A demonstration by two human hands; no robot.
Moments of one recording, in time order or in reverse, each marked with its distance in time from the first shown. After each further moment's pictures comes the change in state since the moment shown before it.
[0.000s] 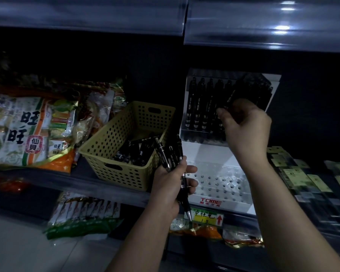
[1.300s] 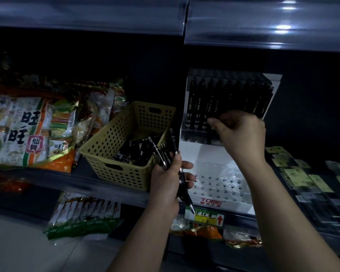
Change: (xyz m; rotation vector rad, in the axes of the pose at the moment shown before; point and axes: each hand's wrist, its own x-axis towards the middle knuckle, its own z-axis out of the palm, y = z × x) left_hand -0.005 0.004 0.002 -0.033 0.050 0.109; right_hand -0.004 0.005 0.003 -0.165 -0.088 -0.029
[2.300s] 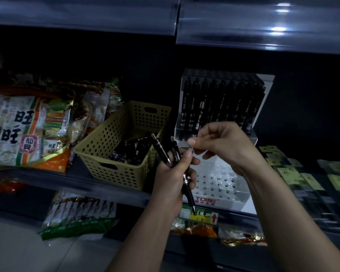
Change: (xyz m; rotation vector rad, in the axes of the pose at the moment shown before) left_hand -0.005 -0.003 0.011 -0.047 -0.198 0.043; right_hand -0.010 -0.009 -0.013 0.533 -0.630 0.219
